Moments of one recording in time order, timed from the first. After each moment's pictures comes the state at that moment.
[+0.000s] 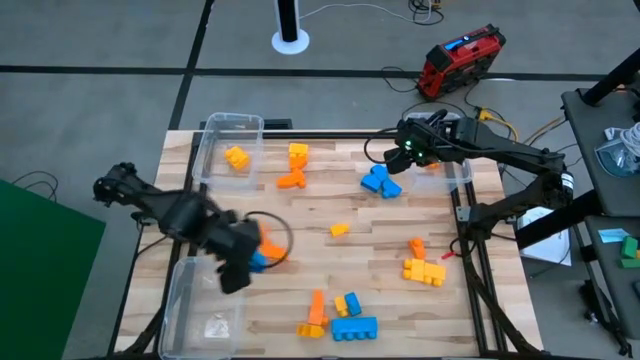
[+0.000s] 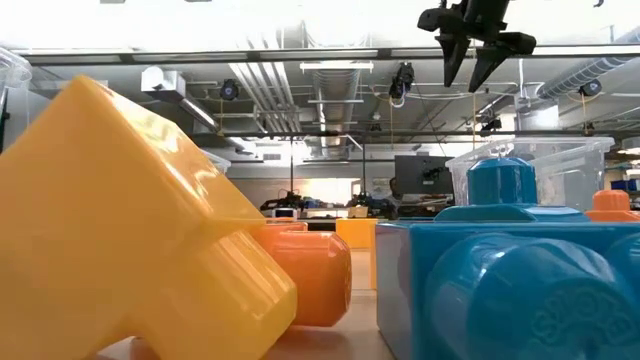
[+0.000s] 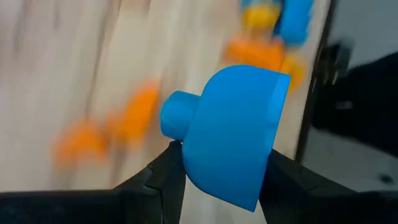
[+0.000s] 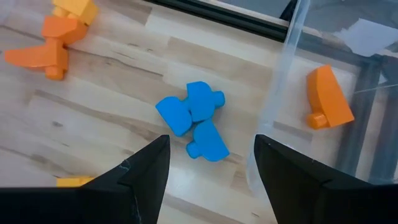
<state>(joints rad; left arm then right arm) -0.47 1.45 1.60 -1.37 -0.03 -0.78 -0.33 1.35 1.45 -1.29 0.32 0.84</state>
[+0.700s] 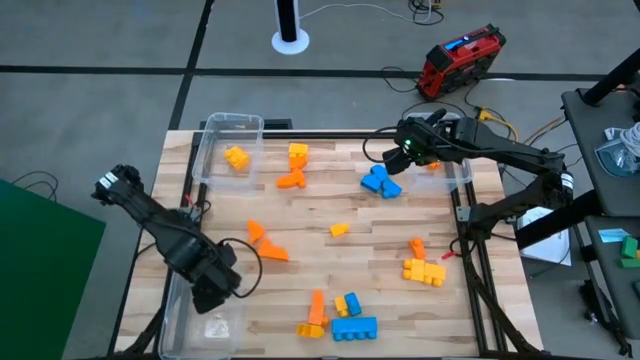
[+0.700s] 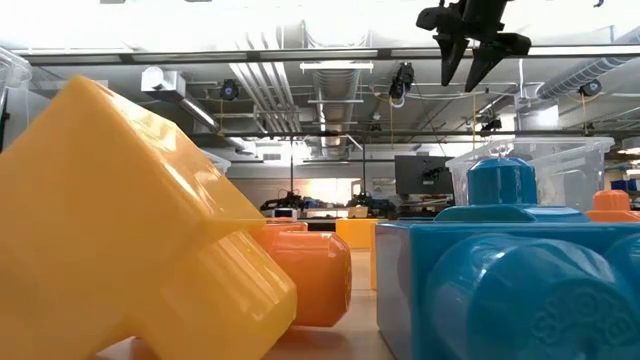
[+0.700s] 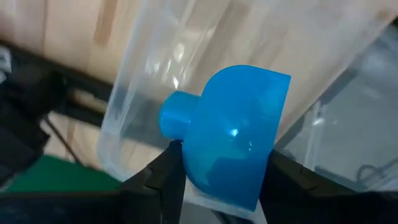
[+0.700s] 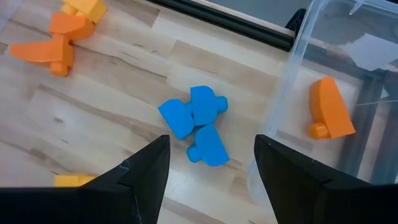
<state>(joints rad) -0.68 1.45 1.39 -1.57 0.27 -1.15 -0.33 1.35 1.45 -1.27 0.31 0.77</state>
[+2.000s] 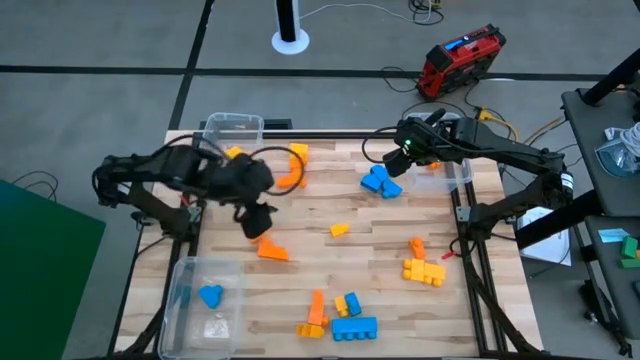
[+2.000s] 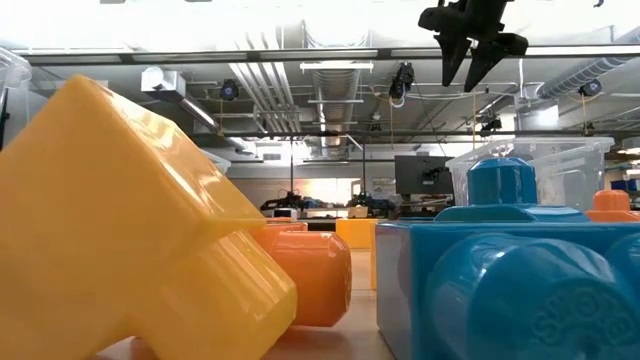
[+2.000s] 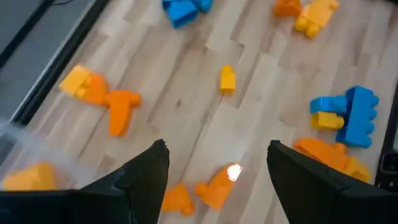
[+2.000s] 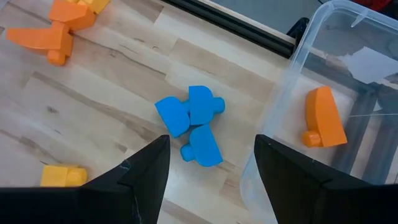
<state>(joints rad) -0.18 1.45 1.85 -1.42 -0.29 -0.52 -0.33 1.35 1.45 -1.27 0.31 0.70</state>
